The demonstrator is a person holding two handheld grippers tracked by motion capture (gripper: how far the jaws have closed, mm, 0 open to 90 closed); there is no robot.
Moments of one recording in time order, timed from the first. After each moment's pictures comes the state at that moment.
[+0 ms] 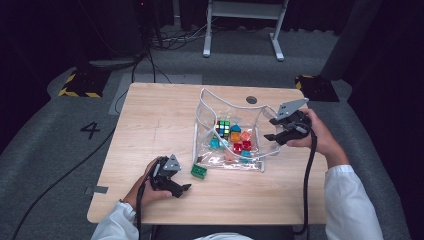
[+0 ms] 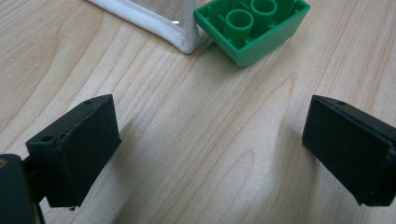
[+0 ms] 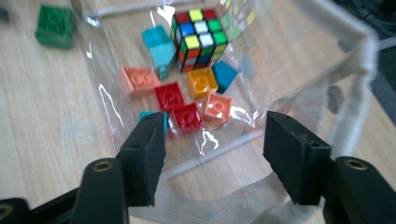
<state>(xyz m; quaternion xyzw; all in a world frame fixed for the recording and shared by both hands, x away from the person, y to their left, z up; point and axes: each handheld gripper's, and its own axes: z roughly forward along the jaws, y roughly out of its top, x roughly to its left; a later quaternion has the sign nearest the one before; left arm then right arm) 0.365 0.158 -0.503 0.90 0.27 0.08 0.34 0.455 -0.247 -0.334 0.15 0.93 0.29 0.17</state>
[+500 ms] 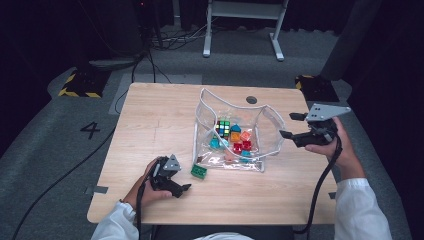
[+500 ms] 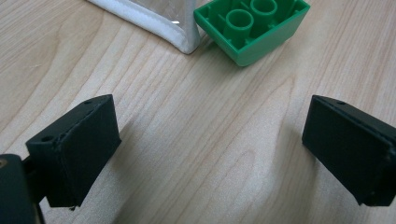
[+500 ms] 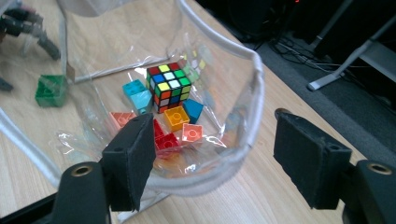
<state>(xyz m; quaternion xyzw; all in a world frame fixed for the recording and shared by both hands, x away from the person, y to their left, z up) 0.365 0.158 -0.503 0.90 0.27 0.08 0.34 0.419 -0.299 -0.321 0.22 0.85 0.41 0.24</state>
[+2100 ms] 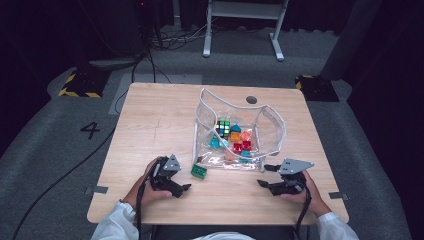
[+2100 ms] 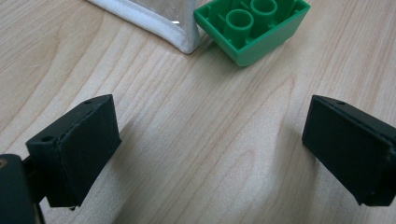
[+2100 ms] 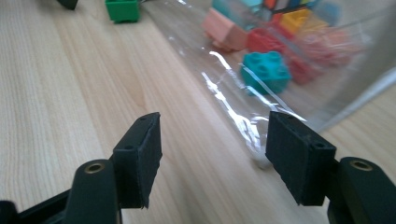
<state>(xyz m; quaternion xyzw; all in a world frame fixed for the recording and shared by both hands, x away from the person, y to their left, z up) 0.365 0.158 -0.503 0.90 0.27 0.08 0.34 0.356 -0.259 -0.479 0.22 0.87 0.42 0.14</state>
